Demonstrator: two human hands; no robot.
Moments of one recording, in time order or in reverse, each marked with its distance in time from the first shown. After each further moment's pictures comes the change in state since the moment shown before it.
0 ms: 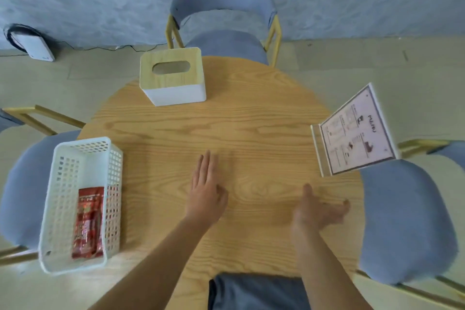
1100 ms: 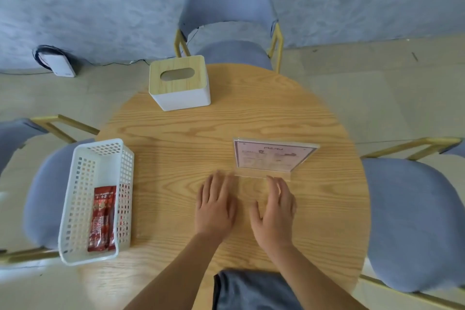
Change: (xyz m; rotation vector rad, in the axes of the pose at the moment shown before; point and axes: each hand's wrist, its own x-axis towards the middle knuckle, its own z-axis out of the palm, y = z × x) left_hand -0.042 0.011 0.025 0.288 -0.139 -0.081; right_hand -0.036 0.068 -0.021 -0.708 -0.557 -1.095
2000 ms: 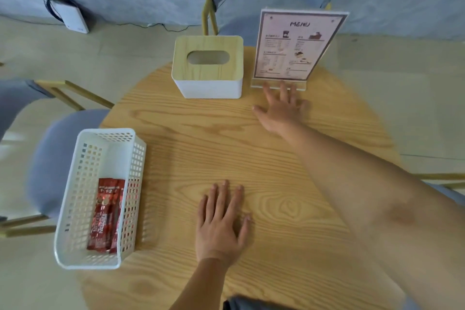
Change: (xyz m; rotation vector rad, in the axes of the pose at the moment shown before) left_hand -0.003 -0.022 0.013 -0.034 0.064 -0.151; right_hand 0.288 -0.080 0.063 -0.511 -0.547 -0.052
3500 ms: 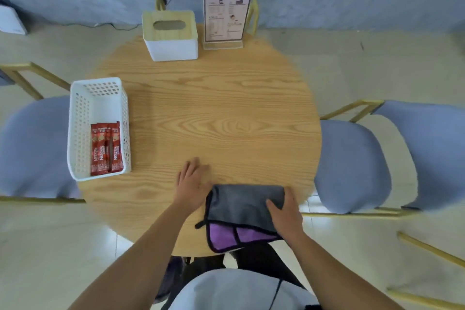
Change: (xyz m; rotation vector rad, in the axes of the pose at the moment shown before) left_hand -0.113 -0.032 -0.016 -0.365 -0.296 0.021; right_hand -0.441 0.107 0.193 0.682 0.039 0.531
